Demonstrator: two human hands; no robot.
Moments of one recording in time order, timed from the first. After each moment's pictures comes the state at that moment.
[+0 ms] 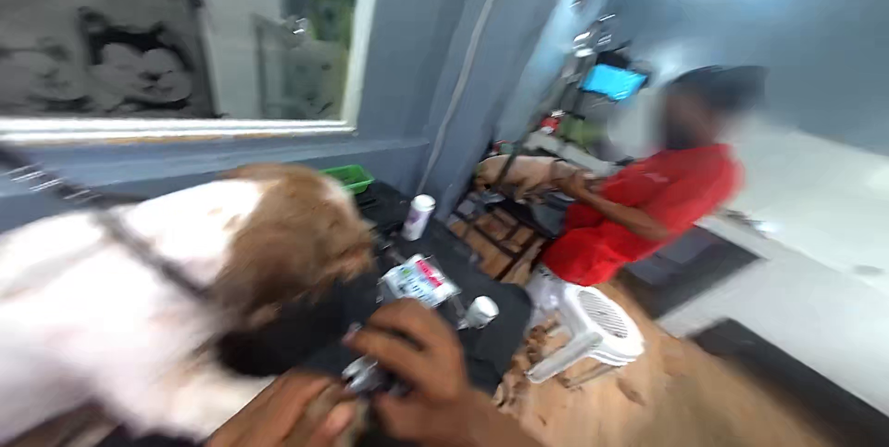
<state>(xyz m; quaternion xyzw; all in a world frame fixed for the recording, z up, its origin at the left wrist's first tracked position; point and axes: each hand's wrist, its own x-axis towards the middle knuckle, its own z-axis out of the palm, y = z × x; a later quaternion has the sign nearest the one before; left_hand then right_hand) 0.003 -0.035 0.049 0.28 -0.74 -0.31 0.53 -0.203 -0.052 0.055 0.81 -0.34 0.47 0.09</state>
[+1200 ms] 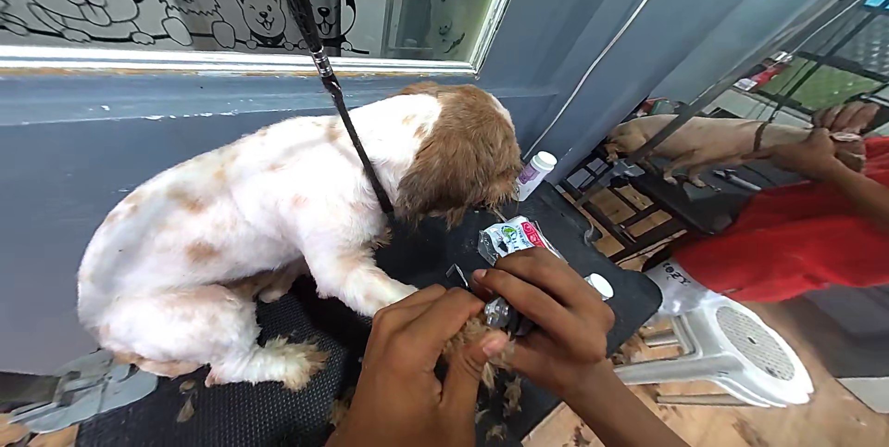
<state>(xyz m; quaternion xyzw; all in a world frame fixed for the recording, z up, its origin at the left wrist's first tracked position) 0.005 -0.033 0.037 0.27 -0.70 -0.30 0.59 -0.185 -0.058 0.054 0.83 -0.29 0.46 0.11</state>
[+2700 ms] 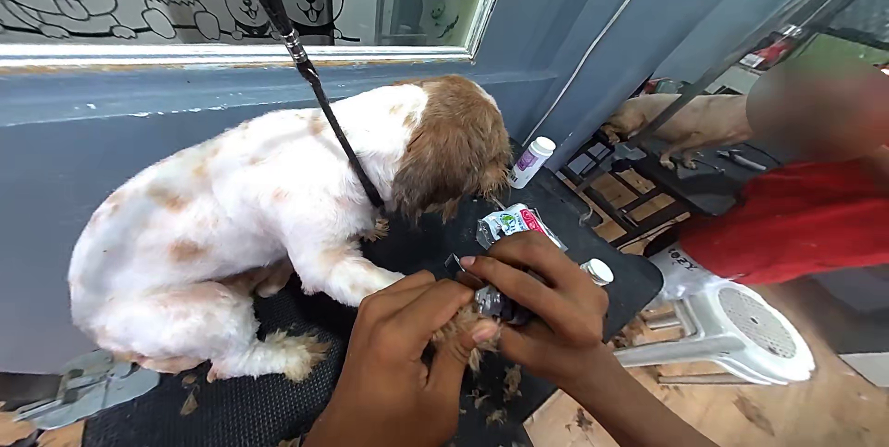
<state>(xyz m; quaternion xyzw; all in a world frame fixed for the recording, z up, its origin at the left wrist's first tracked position) 0.011 -0.036 0.038 0.29 -0.72 -0.27 0.57 -0.186 -0.053 0.056 0.83 -0.31 0.45 0.07</state>
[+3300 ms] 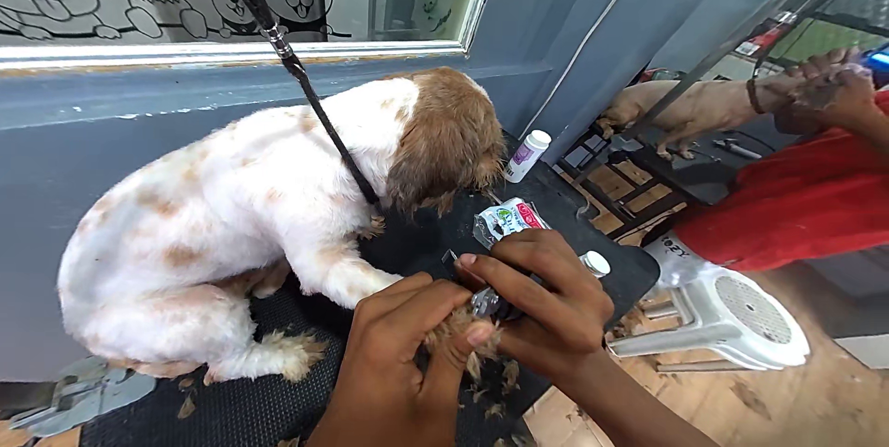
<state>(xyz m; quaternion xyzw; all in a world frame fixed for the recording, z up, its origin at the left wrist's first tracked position) 0.009 -0.032 0.041 0.27 -0.71 -0.31 0.57 -0.184 -0.050 0.054 0.81 -0.31 0.47 0.15</state>
